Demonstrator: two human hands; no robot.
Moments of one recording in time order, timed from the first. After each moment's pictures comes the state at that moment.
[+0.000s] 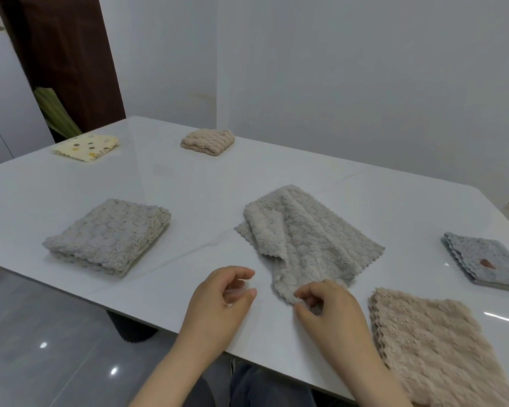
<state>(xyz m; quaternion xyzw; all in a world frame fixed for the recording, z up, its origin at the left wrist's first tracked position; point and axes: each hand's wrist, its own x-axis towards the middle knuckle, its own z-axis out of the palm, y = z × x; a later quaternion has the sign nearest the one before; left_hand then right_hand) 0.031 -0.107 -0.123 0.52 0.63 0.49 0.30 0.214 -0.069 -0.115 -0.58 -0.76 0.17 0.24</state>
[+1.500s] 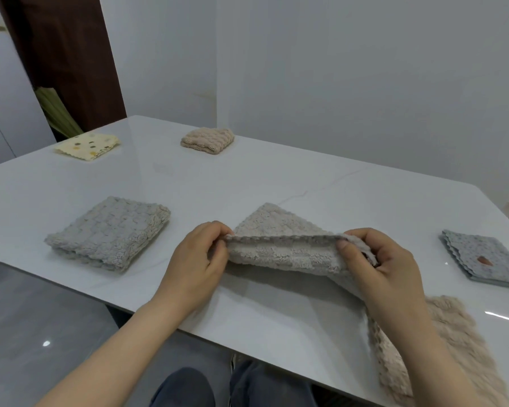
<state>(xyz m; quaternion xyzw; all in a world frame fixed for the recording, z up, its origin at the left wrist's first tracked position) -0.005 -0.083 -0.089 0.65 0.61 0.45 0.09 0.241 -0.068 -0.042 -0.48 -0.68 0.27 0.49</state>
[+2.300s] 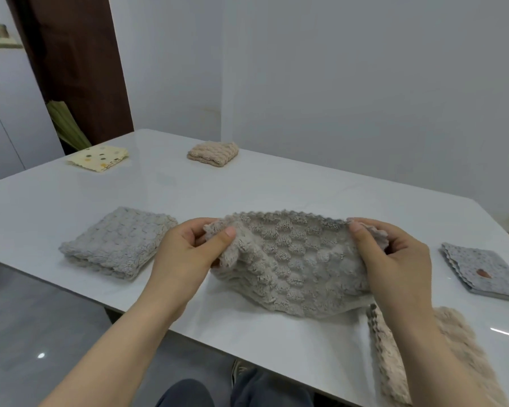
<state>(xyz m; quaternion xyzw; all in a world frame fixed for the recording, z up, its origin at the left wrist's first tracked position) -0.002 -0.107 -0.038 0.43 0.55 0.62 0.36 0.229 -0.063 -0.019 -0.50 -0.58 0.29 0.58</state>
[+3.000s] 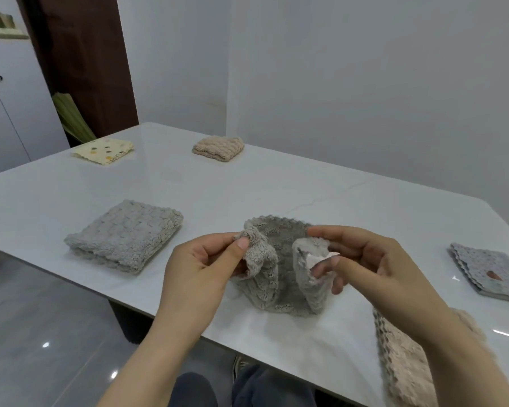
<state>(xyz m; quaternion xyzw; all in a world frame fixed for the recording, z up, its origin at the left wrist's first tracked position) 0.021 -0.132 -0.041 0.42 0.53 0.65 0.35 0.225 -0.080 0.000 -0.39 -0.73 0.45 0.35</state>
